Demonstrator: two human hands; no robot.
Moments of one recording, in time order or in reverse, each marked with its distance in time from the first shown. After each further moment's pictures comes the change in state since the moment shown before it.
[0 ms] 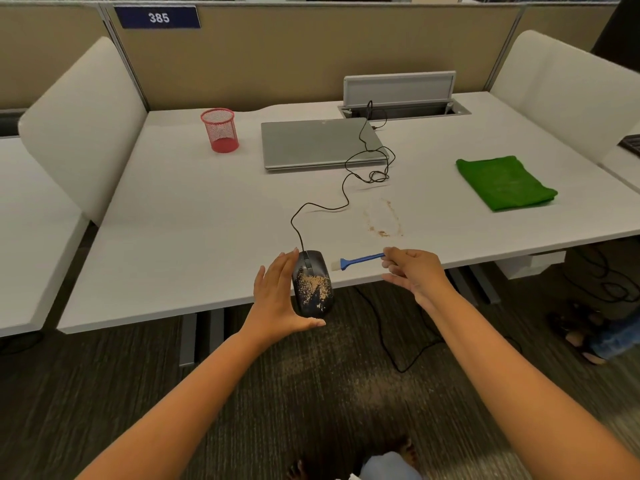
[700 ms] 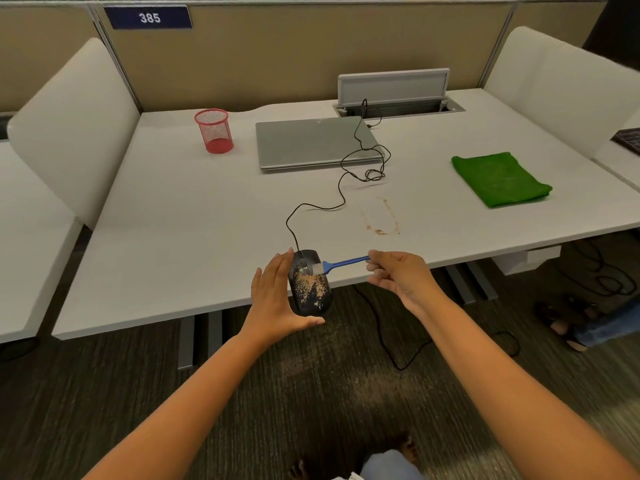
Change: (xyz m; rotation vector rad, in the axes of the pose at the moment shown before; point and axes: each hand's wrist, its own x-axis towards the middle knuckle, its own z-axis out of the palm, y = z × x) left_hand 0.000 -0.003 0.003 -0.009 0.019 -0.015; right_hand -0.012 0.007 0.011 0.083 -0.114 -0.019
